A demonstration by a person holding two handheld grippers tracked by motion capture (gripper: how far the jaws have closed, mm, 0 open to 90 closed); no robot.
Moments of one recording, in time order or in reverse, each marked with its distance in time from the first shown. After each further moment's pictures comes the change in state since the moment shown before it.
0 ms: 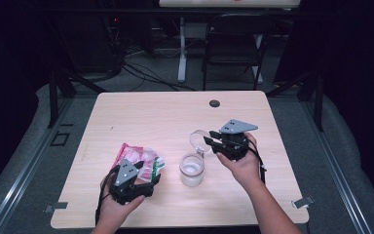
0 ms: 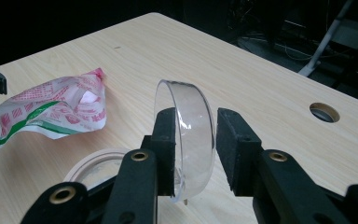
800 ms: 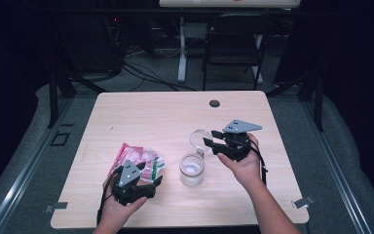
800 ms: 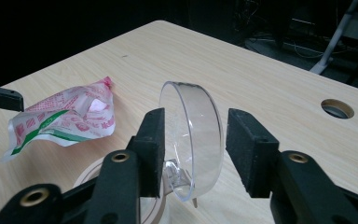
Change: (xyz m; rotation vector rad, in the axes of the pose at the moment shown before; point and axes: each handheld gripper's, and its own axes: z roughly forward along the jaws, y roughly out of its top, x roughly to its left) left arm -0.004 -0.002 0.004 0.014 -0.003 0.007; right arm -0.006 -0.004 -0.001 -0.025 0.039 0.064
